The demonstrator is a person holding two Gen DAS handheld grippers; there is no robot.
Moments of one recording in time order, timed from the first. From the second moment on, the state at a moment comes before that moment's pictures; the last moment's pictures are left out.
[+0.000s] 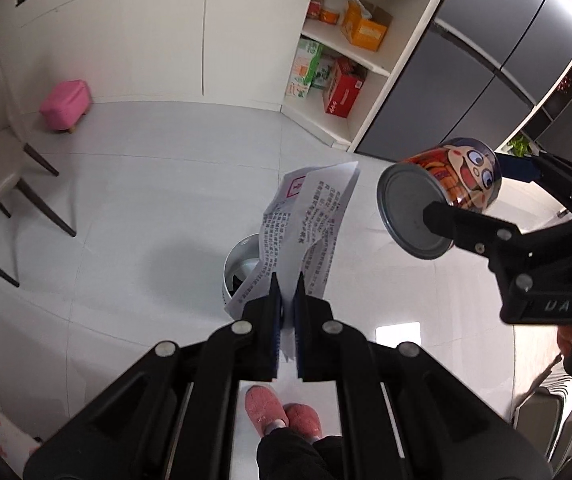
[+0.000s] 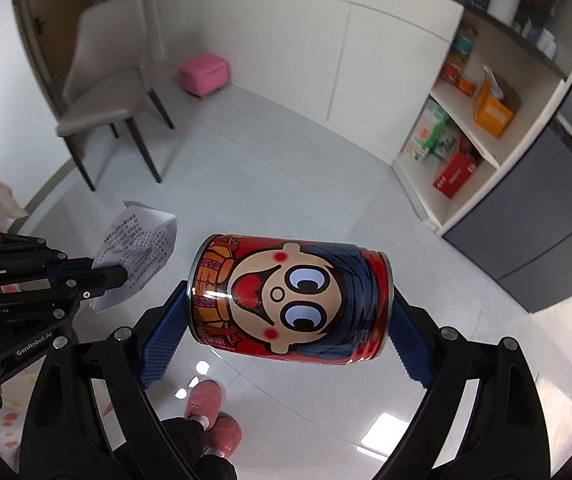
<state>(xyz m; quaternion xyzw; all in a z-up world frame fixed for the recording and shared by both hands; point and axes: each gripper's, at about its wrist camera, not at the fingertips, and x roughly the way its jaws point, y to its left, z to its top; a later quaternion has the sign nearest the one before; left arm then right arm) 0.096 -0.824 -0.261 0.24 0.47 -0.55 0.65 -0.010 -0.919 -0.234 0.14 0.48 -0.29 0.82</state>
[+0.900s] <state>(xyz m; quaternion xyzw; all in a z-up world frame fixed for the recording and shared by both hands) 0.126 -0.903 -0.567 0.29 0.54 -0.48 0.63 0.031 -1.013 -0.566 0.21 0.54 -0.21 0.78</state>
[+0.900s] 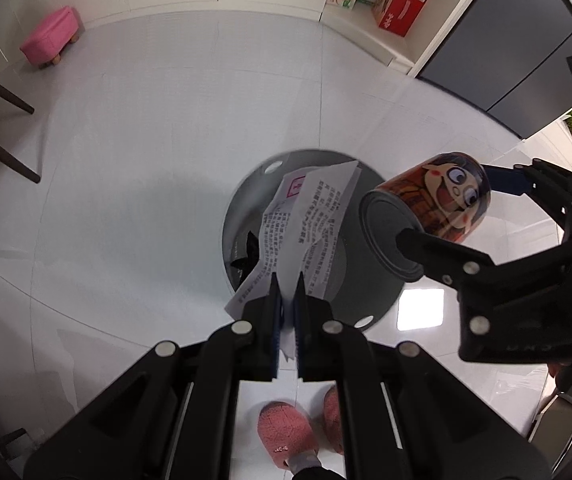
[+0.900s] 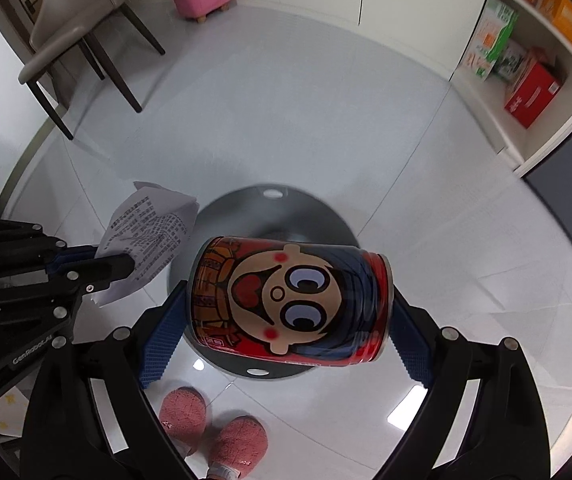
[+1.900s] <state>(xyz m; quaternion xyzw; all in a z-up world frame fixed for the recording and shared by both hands) 0.116 -0.914 -0.568 0.26 0.53 -0.49 0.64 0.001 -1.011 -0.554 0.18 0.55 -0.26 0.77</state>
